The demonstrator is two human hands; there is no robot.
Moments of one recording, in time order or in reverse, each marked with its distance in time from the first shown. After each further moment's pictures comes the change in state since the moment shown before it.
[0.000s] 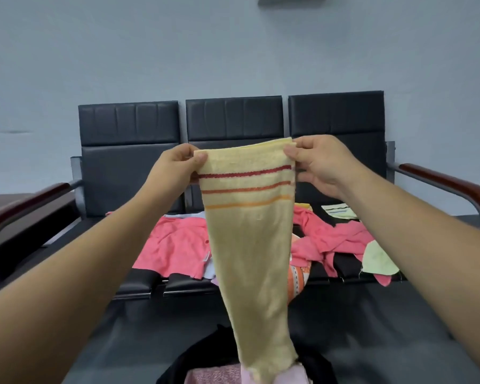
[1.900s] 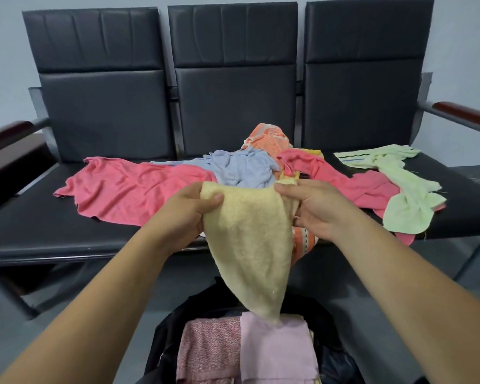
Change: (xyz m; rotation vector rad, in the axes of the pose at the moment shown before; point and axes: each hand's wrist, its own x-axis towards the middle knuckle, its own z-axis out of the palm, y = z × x) left_hand -0.051 -0.144 0.045 -0.386 -0.225 -0.530; right_hand -0.014 0.175 0.024 0.218 0.016 0.519
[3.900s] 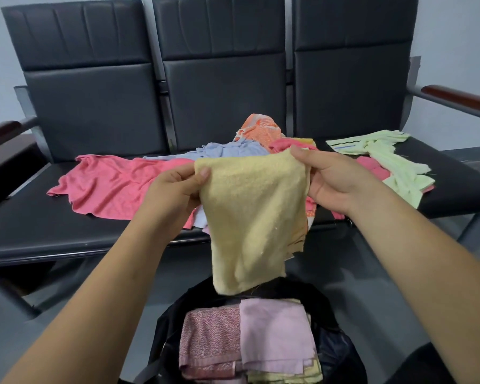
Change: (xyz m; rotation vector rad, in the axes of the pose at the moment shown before) left_hand -0.004 0.003 0.001 0.025 0.064 0.205; right_hand -0.020 -0.027 -0.022 0.288 -0.120 -0.119
